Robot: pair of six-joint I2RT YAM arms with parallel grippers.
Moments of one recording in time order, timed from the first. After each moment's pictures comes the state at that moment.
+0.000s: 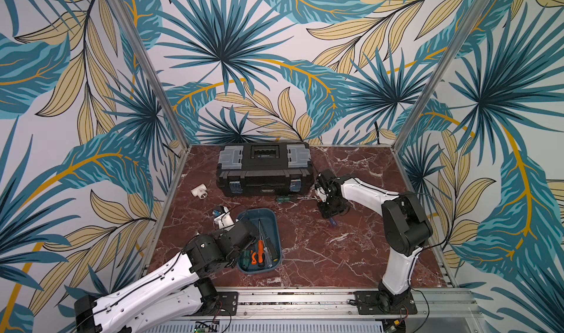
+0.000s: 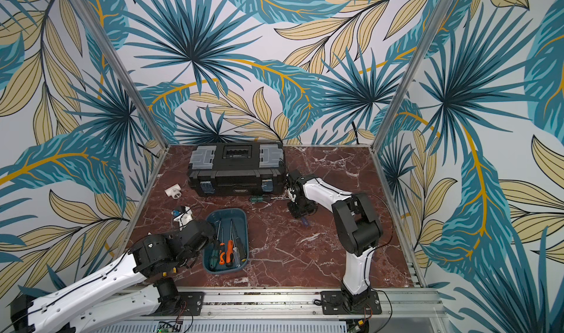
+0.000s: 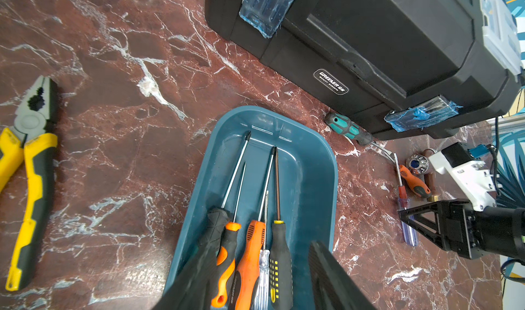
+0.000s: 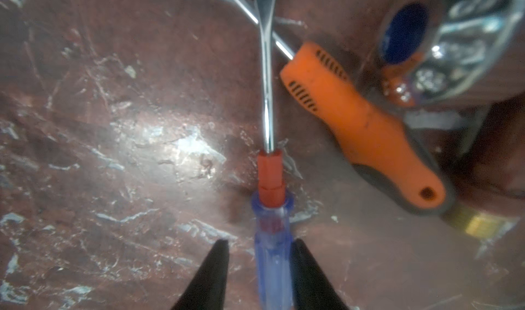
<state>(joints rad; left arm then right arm) -0.91 0.82 0.76 -0.93 -0.53 -1.33 0.44 1.90 1.31 -0.88 0.04 0.04</state>
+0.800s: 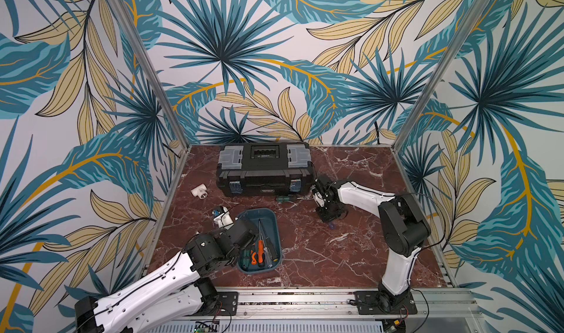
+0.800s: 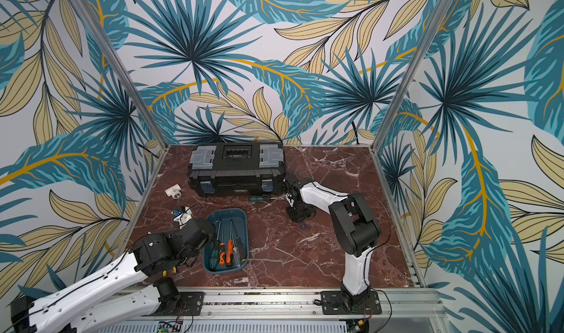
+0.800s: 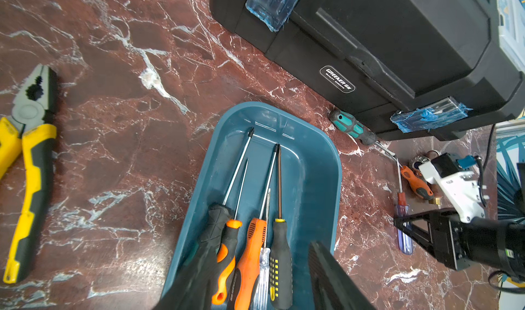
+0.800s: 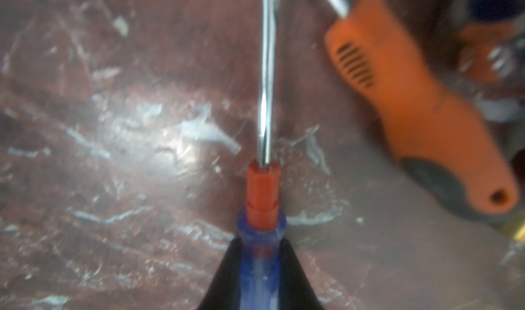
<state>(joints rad) -0.88 0.83 0.76 -0.93 -0.50 -1.34 0.48 1.89 1.25 -0.85 0.05 0.03</state>
